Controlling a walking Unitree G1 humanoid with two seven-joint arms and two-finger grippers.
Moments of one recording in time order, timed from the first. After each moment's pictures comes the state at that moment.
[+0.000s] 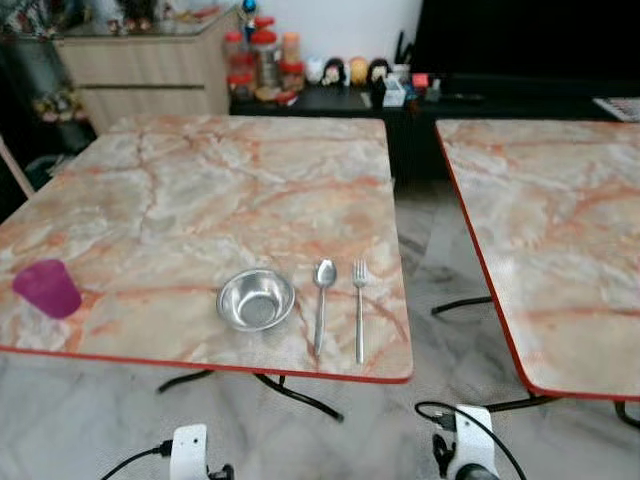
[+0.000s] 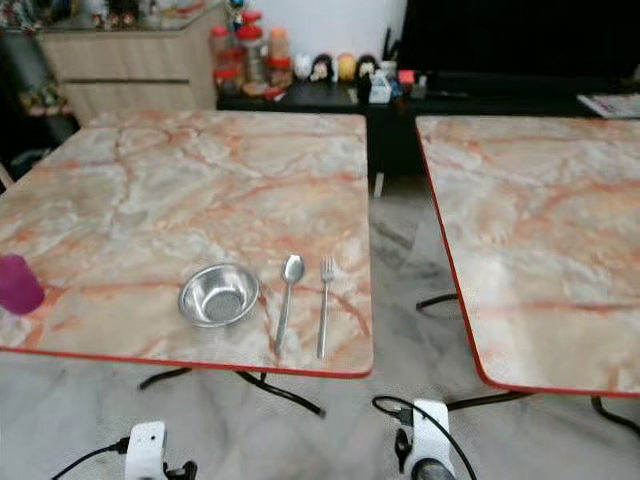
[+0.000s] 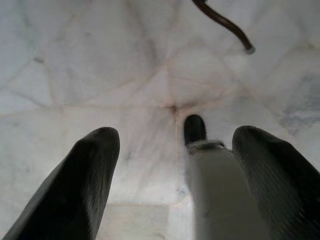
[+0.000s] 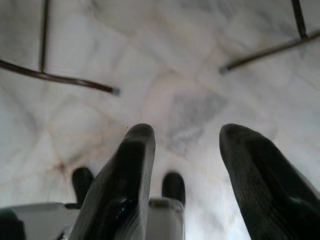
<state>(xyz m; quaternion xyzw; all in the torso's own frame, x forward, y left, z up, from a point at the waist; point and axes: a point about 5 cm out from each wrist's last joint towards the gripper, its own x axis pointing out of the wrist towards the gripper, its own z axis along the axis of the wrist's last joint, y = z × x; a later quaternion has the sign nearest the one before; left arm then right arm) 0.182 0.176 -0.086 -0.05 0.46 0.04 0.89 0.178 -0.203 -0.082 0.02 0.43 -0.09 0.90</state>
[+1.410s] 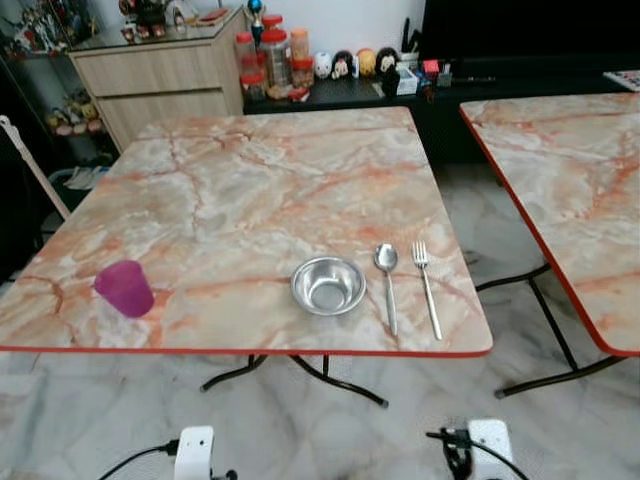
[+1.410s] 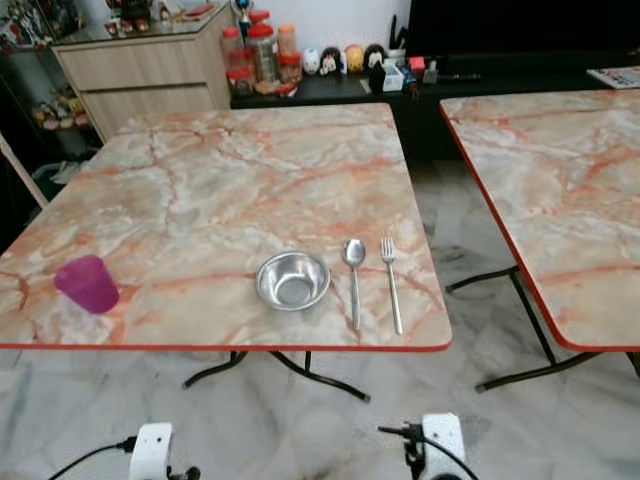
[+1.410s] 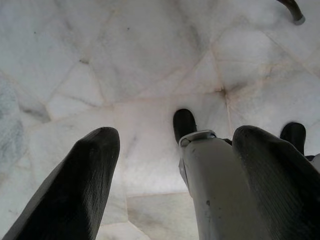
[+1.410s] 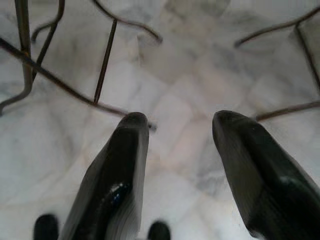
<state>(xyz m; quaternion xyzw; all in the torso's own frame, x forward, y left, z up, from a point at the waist) 0.177 0.191 -0.087 -0.02 0.47 0.03 0.88 0.158 -0.214 -0.060 -0.04 0.26 0.00 0.97</state>
